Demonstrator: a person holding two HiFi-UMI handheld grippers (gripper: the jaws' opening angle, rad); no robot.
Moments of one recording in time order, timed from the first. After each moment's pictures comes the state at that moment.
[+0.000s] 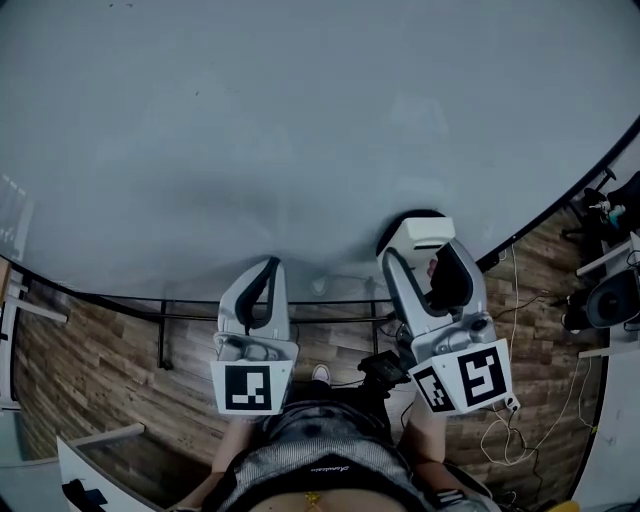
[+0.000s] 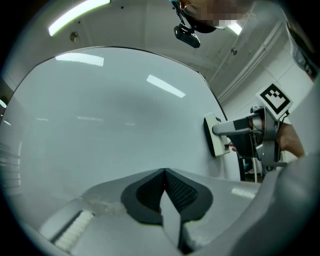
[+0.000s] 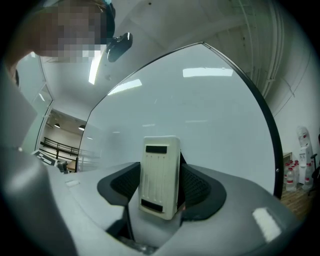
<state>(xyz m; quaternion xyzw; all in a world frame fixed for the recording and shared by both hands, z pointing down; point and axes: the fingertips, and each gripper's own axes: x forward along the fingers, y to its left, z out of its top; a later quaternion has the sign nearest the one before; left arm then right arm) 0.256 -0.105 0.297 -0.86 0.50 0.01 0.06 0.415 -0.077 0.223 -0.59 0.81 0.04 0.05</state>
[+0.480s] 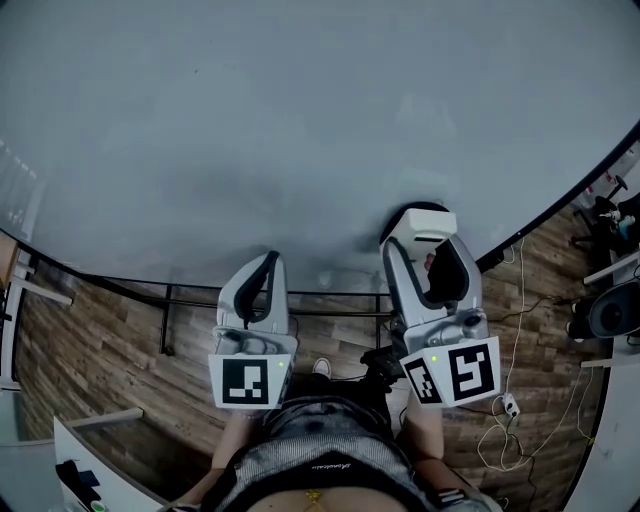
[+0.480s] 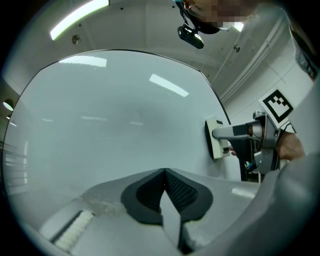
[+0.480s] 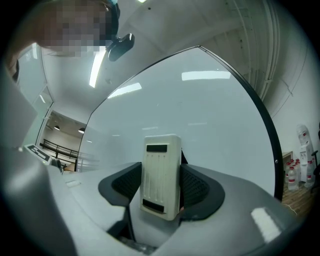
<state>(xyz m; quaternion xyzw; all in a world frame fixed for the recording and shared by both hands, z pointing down) 0.254 -0.093 0.299 -0.85 0.52 0.00 0.06 0.418 -0.075 0.231 -0.59 0.80 0.06 0.07</state>
